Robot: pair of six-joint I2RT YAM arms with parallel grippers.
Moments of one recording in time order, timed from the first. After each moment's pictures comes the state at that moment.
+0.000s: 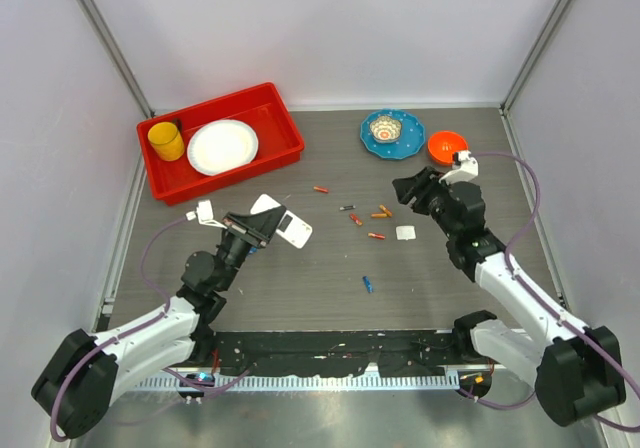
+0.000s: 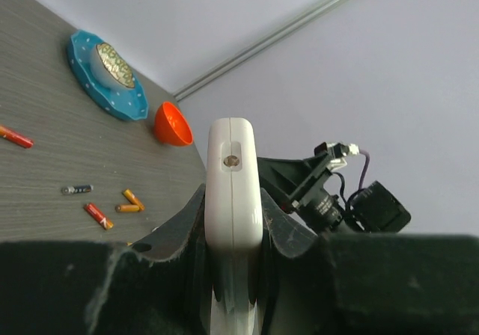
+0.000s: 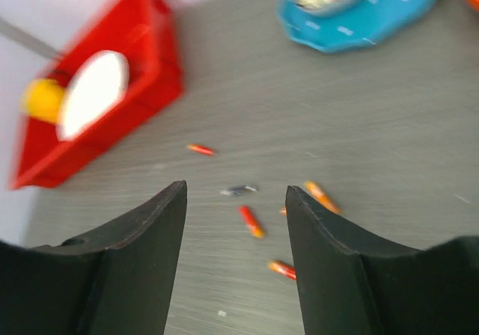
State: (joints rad) left arm -0.63 0.84 0.12 1.01 -0.13 -1.05; right arm 0.29 0.96 0.51 0.29 -0.06 0.63
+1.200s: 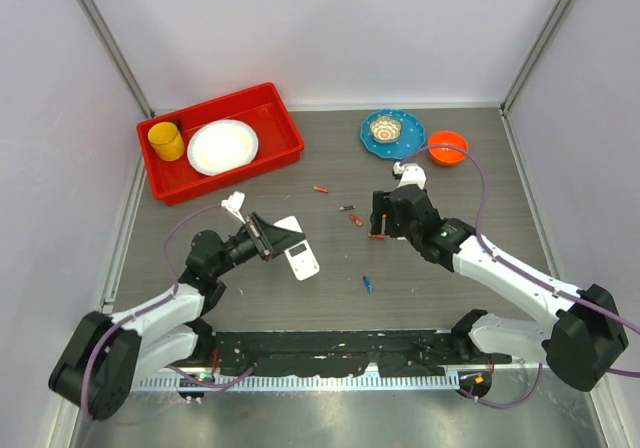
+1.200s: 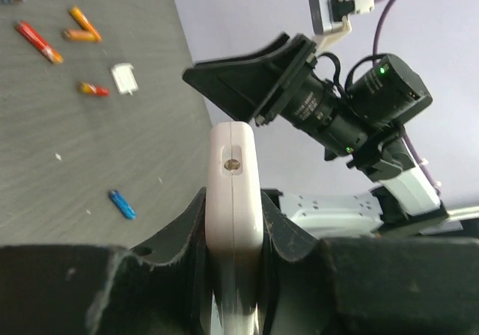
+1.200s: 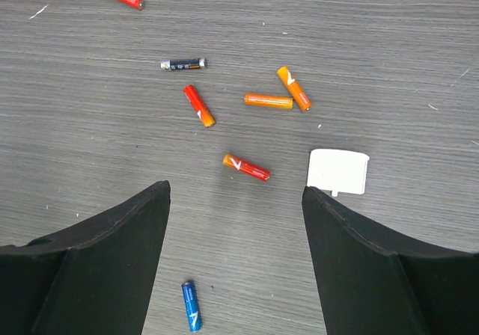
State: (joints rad) left arm -0.46 0.92 0.16 0.83 0.50 -1.23; right arm 0.66 1.13 0.76 -0.30 0.33 0.44
